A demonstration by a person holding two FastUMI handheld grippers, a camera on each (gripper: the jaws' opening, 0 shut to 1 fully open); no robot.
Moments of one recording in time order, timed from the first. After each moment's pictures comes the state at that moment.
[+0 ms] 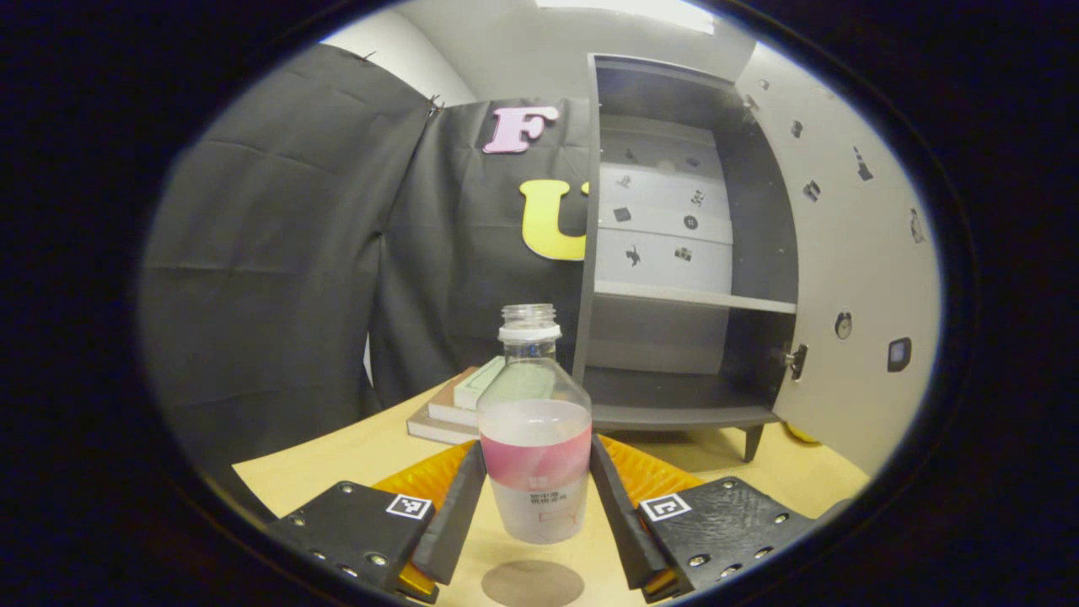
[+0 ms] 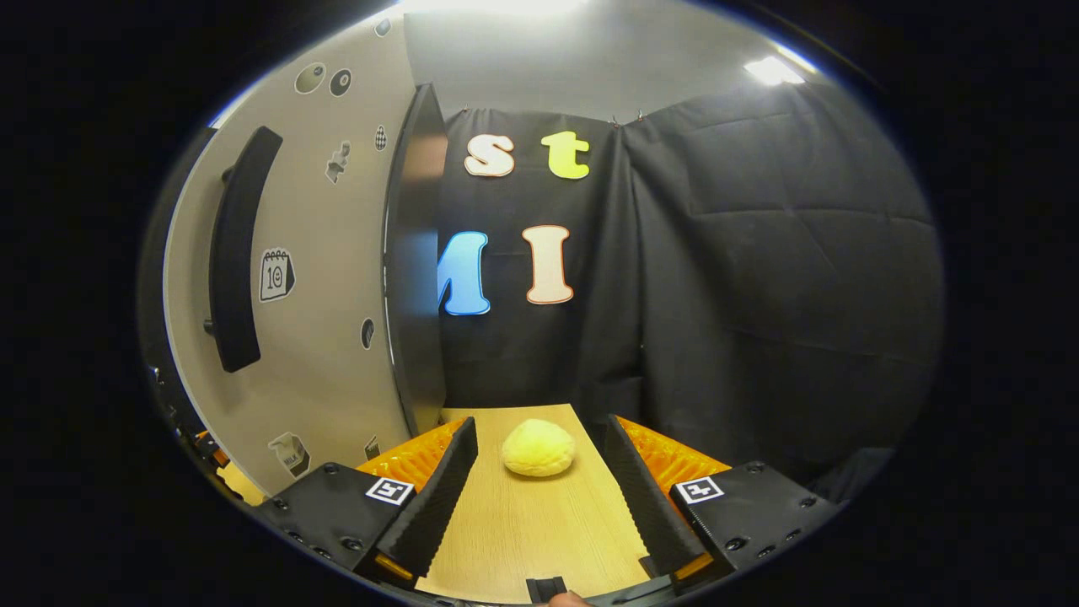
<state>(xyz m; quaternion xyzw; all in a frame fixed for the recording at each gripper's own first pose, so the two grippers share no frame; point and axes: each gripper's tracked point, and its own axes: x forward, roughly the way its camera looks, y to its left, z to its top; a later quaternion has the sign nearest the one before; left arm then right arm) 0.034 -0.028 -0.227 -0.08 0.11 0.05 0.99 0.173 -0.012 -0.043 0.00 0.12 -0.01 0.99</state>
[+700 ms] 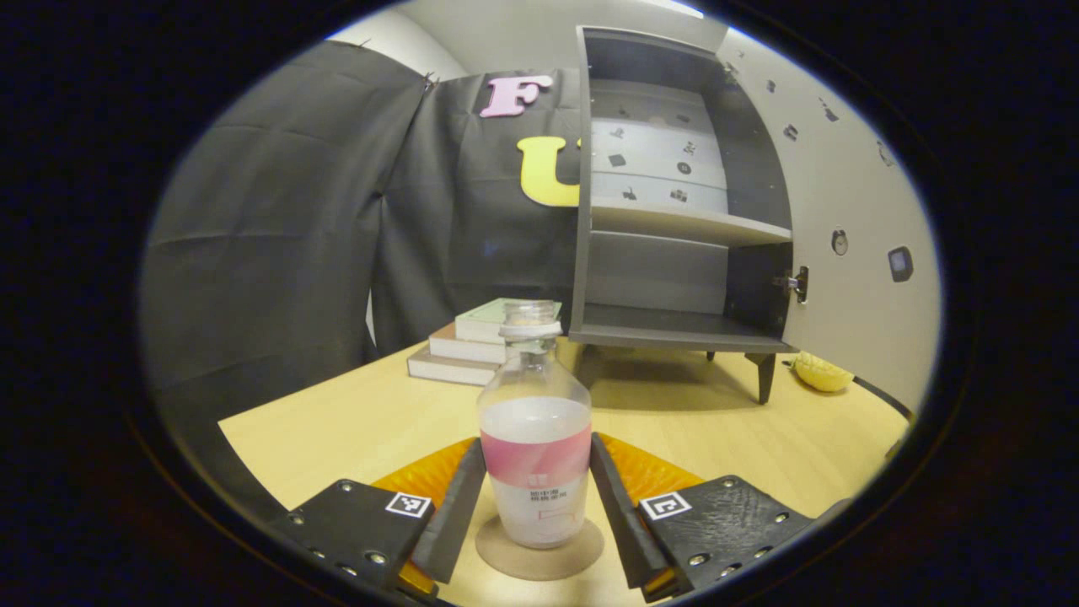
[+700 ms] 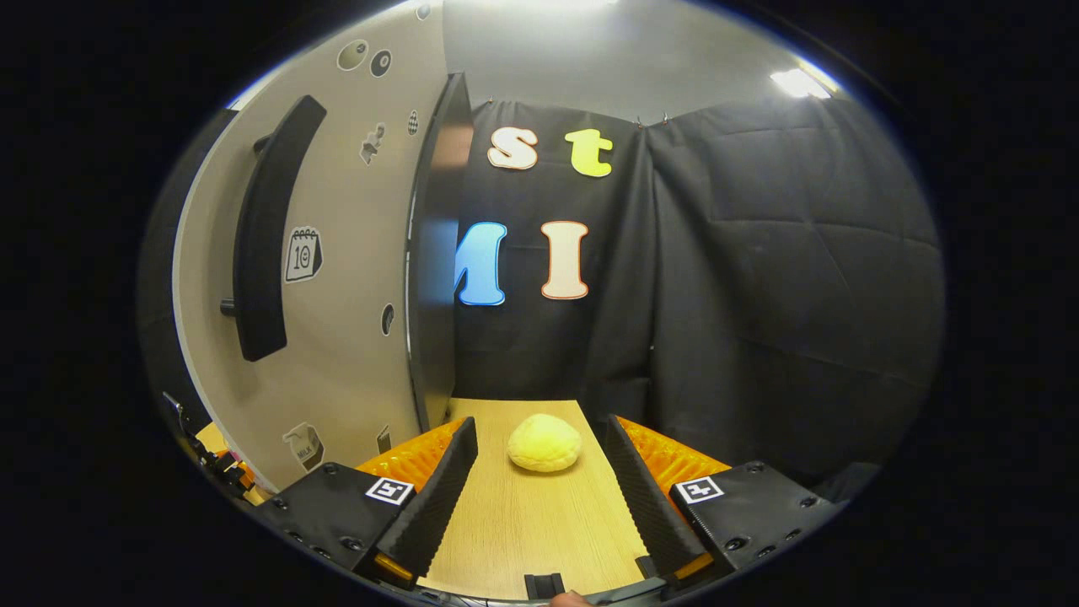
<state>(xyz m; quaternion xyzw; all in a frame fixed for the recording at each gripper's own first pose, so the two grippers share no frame) 0.002 -0.048 -0.304 -0.05 0.16 0.05 0.99 0.171 0.014 -0.043 -0.04 0.13 0.01 0.99</state>
